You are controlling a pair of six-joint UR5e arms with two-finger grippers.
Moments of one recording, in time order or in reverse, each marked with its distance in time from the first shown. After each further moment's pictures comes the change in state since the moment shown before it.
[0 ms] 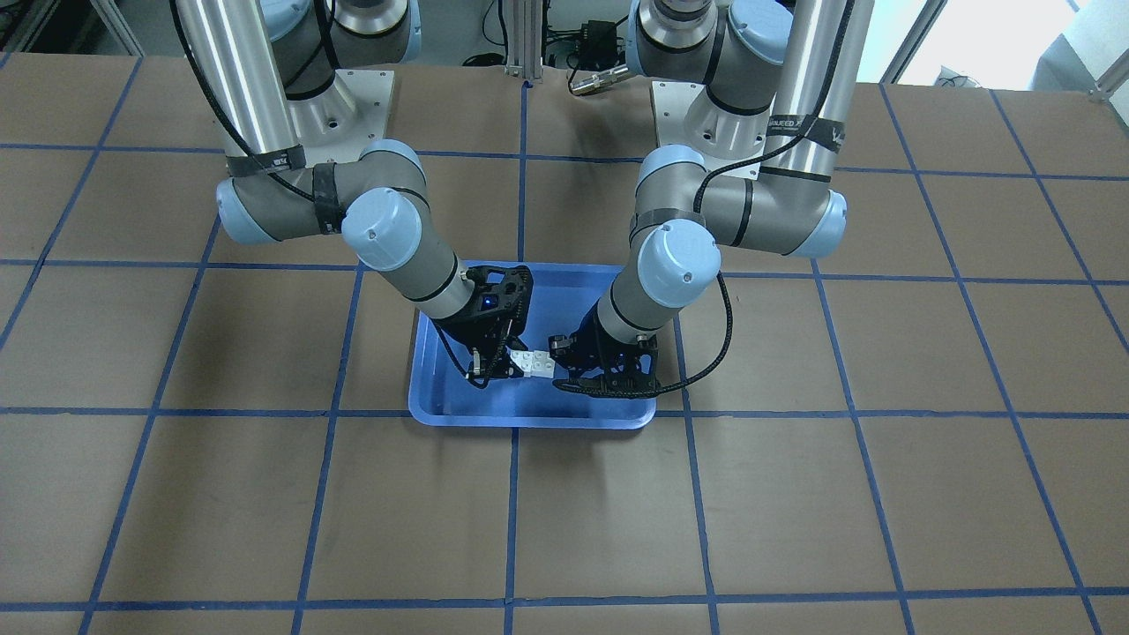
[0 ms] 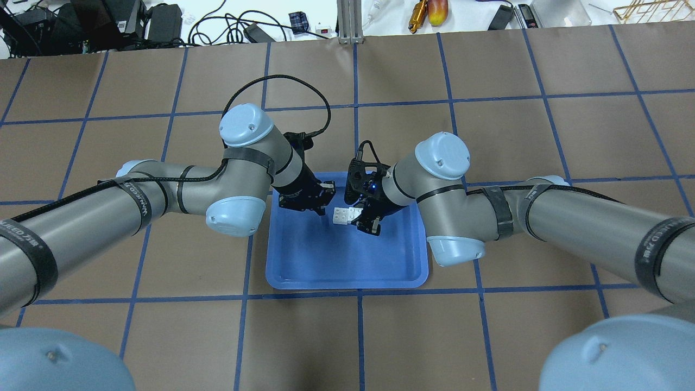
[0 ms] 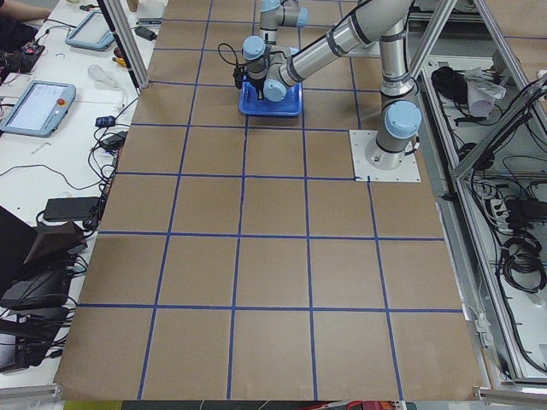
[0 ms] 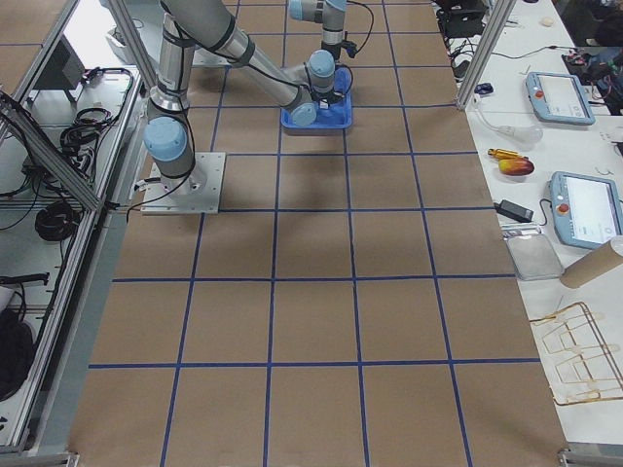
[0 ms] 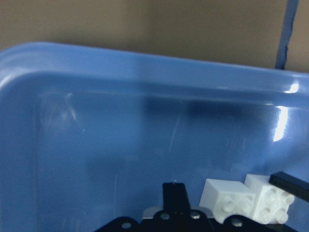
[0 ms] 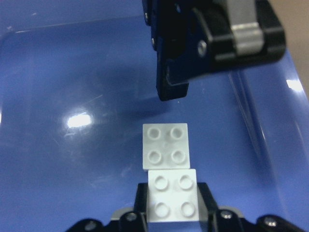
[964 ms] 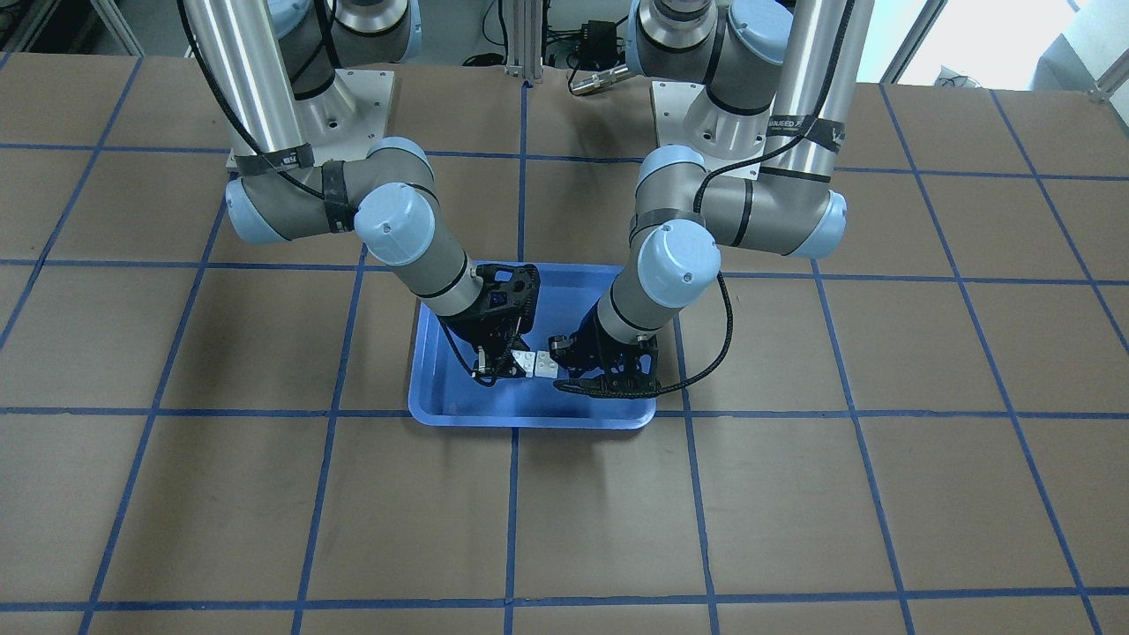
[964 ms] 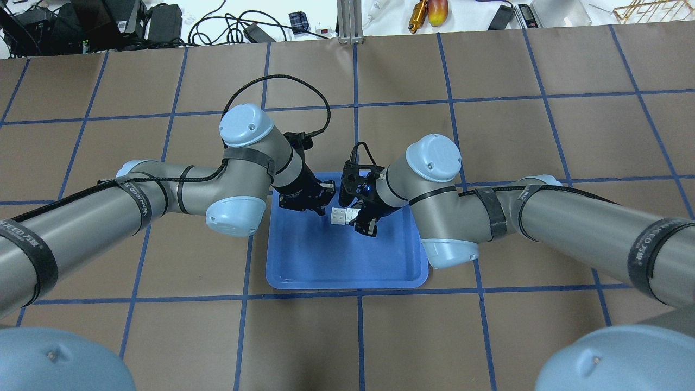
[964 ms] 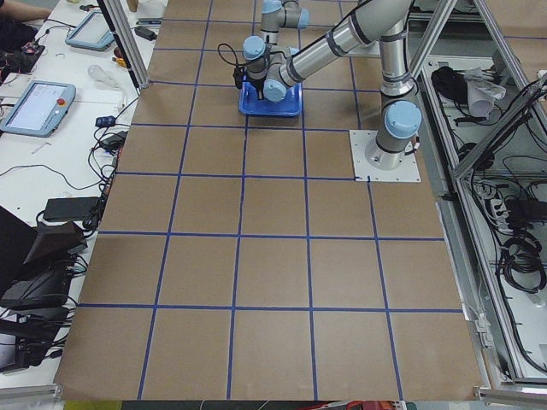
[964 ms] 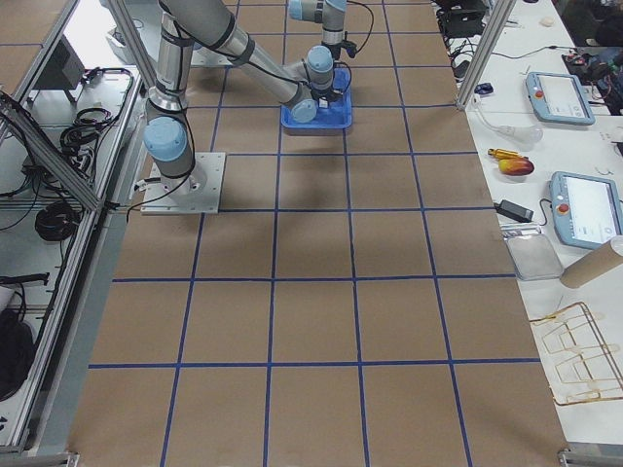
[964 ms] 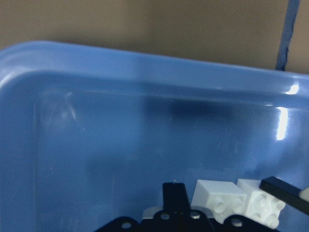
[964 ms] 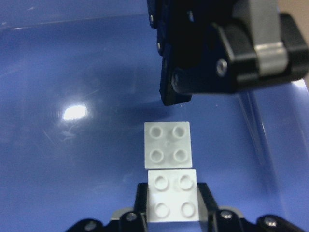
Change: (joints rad) left arm 0.000 -0.001 0.000 0.001 0.000 -0.005; right arm 0.024 0.003 -0.008 -0.006 -0.043 0.019
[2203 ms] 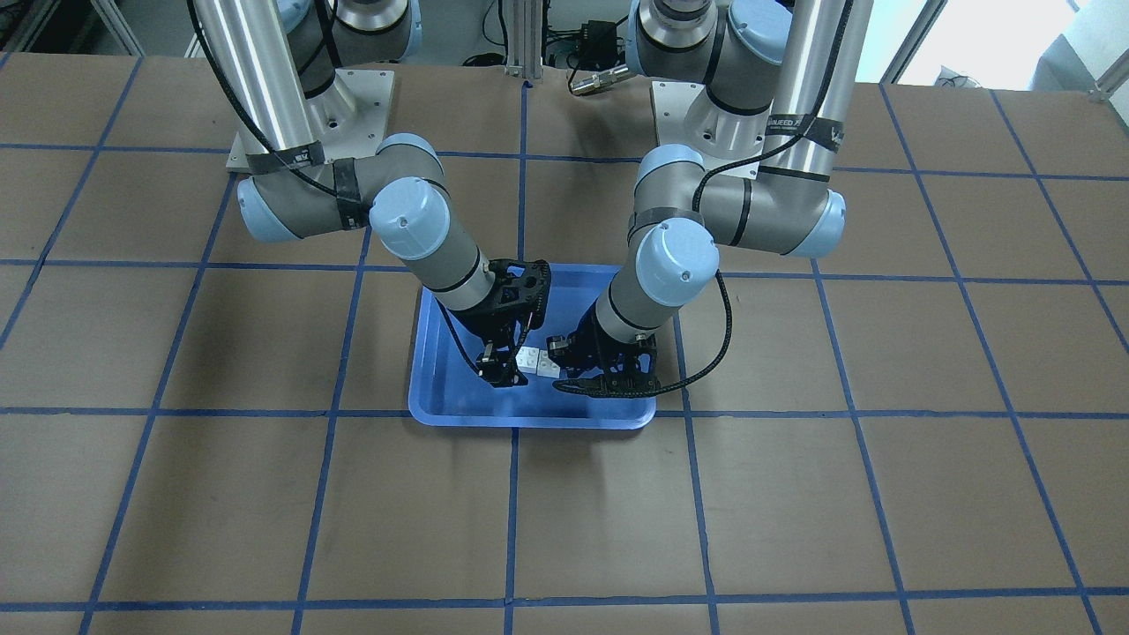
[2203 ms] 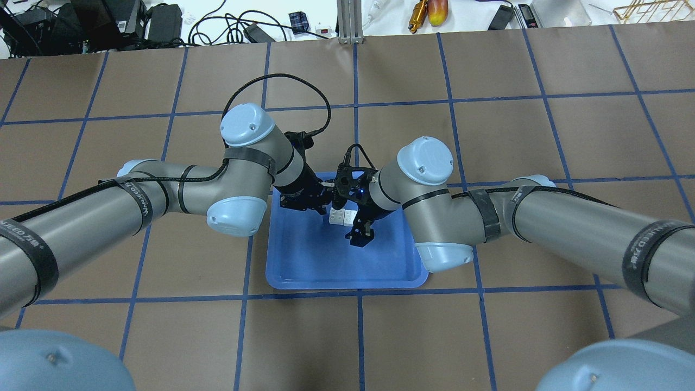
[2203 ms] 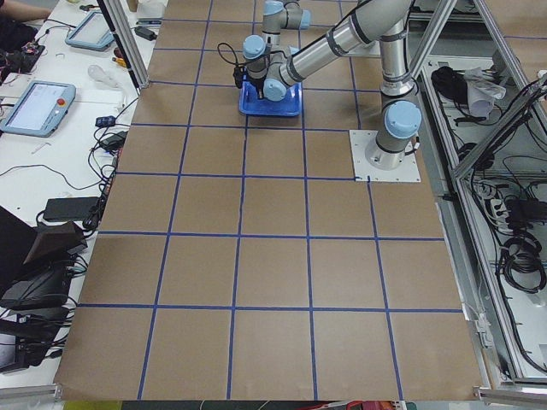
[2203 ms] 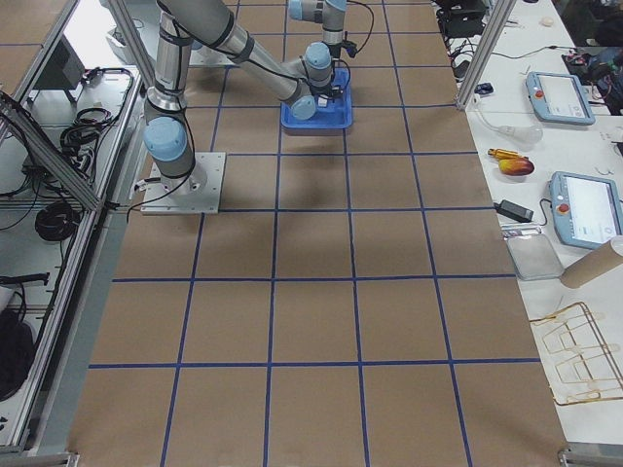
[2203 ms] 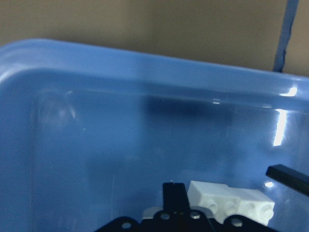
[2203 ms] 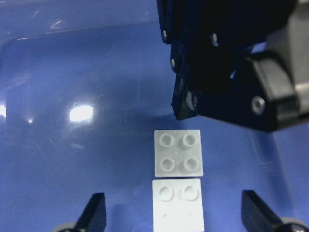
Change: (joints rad) left arm -0.004 0.001 0.002 0.004 -0.001 -0.022; right arm 0.024 -0.012 -0.005 0.008 -0.021 0.035
